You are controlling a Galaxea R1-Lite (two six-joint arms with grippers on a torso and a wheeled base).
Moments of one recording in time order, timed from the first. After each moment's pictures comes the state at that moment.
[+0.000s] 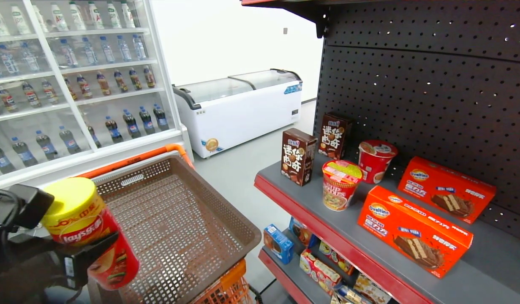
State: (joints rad) left arm -0.03 1.13 -0.31 -0.43 -0.09 0.05; right arm 0.00 0.00 0.00 0.00 0.00 -0.01
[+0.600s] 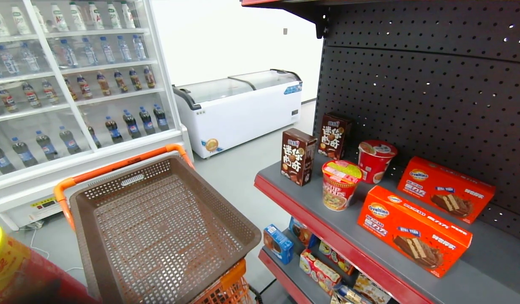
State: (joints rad) left arm -0.03 0.65 -0.28 -0.06 -0.04 0.01; right arm 0.00 0.00 0.00 0.00 0.00 -0.01
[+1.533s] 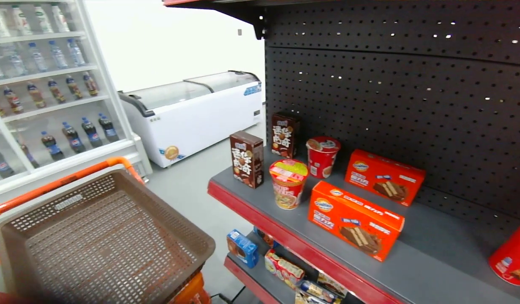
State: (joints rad) left arm -0.03 0.34 -0.24 0.04 -0.04 0.01; right arm 0.00 0.00 0.00 0.00 0.01 -0.01
